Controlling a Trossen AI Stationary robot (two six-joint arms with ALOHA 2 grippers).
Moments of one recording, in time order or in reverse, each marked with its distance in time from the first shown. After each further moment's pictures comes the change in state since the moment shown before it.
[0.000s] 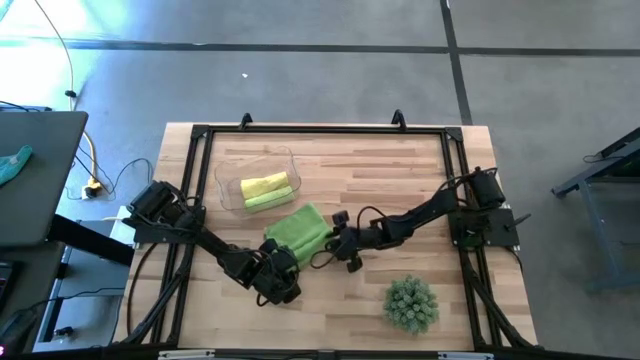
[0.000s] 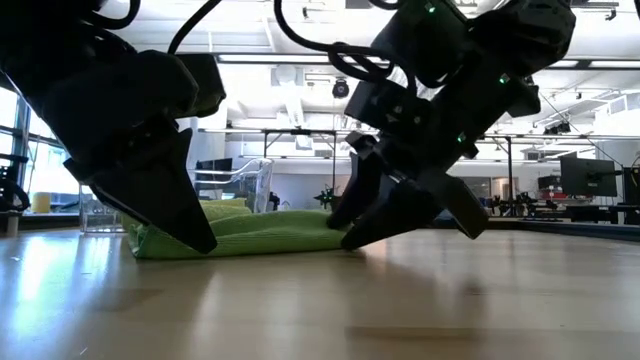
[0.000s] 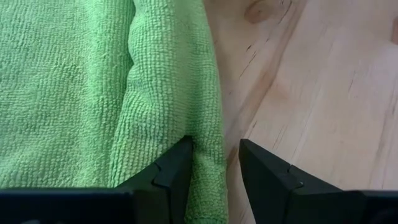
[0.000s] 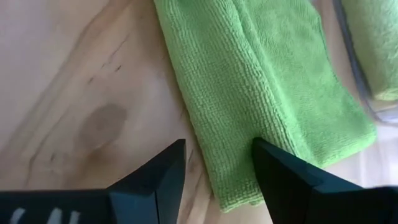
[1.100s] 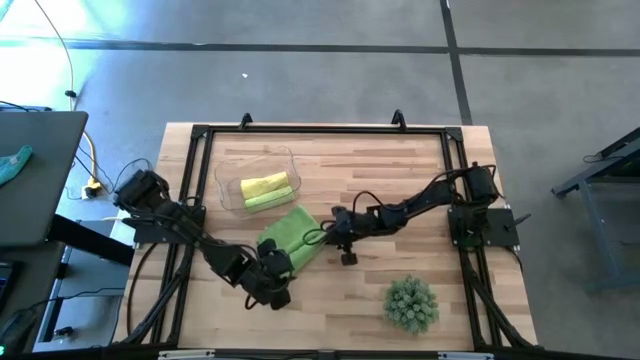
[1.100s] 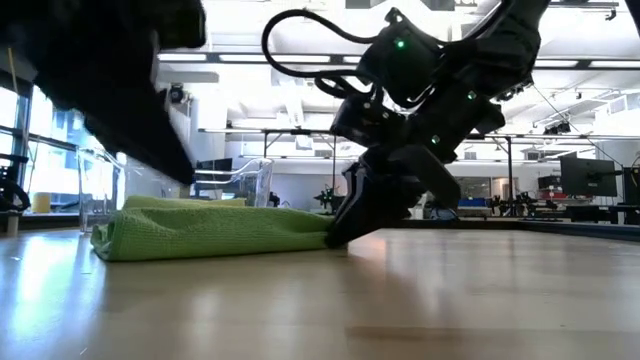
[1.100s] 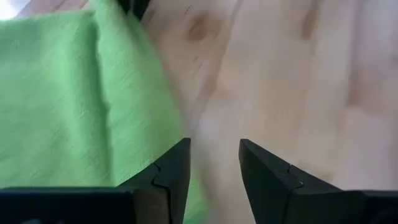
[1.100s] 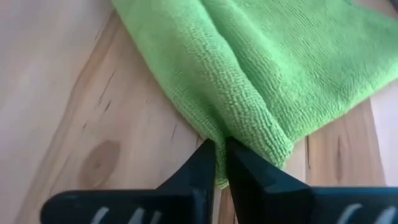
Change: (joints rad) left arm -0.022 -0.185 -0.002 -0.013 0.007 0.192; right arm -0.116 0.045 0.003 0.003 -0.284 0.271
